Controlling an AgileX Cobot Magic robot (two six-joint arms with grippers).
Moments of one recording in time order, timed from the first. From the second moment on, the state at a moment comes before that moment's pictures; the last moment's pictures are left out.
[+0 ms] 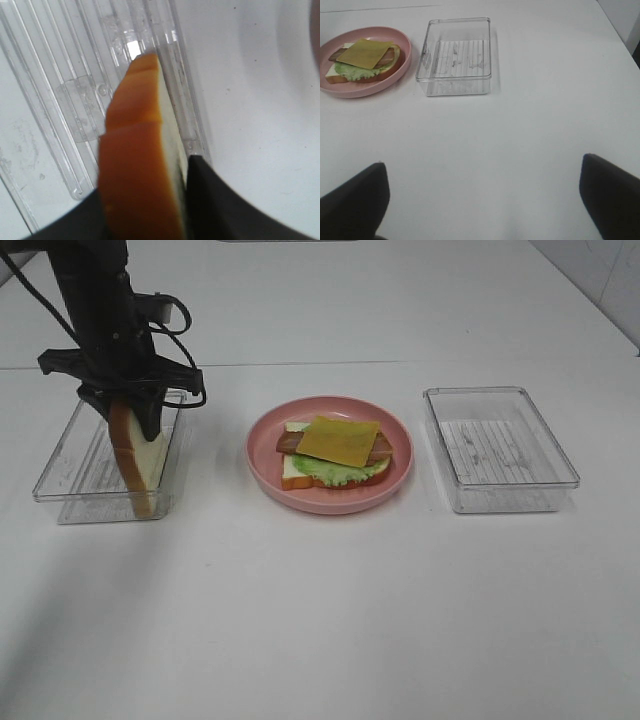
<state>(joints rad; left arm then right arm) -0.29 2.25 -1.90 0.02 1.22 -0.12 0.02 0.00 -0.46 0.03 1.11 0.01</state>
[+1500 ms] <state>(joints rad) -0.29 1.97 -1.89 -0.28 1.22 -0.09 0.02 0.00 -0.46 0.03 1.11 0.01</state>
